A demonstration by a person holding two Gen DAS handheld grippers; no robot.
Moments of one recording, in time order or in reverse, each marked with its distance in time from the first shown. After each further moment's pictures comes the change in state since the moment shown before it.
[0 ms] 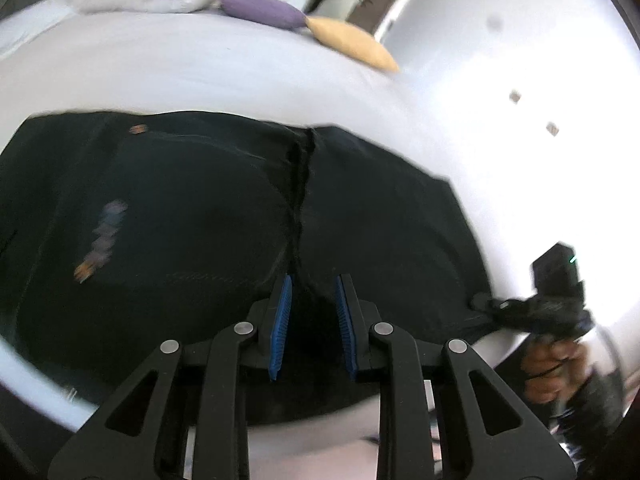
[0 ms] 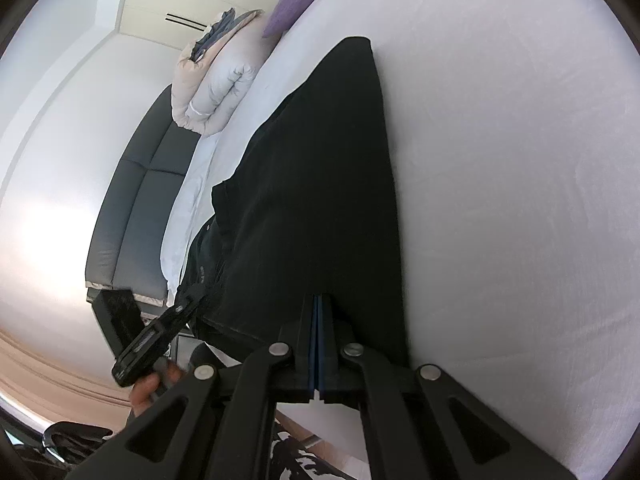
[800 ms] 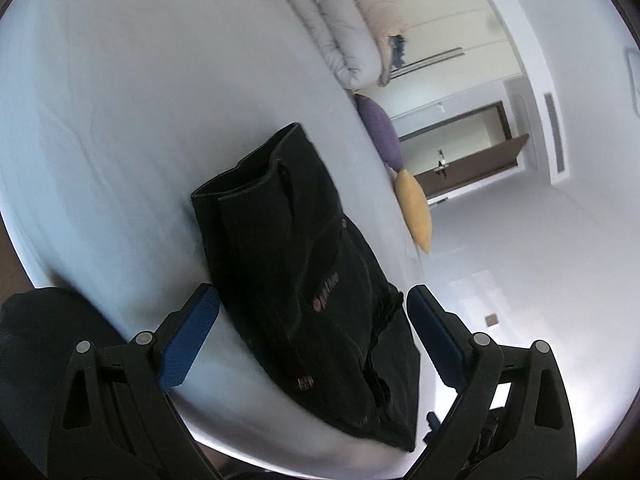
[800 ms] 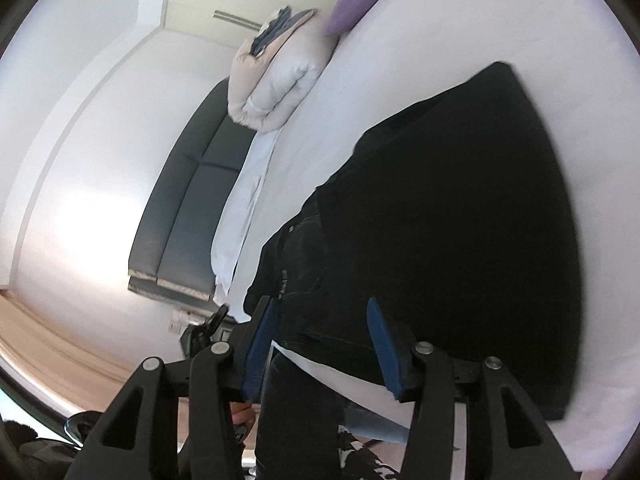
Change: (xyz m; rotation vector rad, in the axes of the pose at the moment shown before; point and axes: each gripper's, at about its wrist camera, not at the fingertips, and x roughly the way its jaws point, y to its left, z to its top) left arm -0.104 0.180 -0.046 -0.720 -0.354 -0.127; right arm 0.004 0.074 0.007 -0.068 0.009 0.185
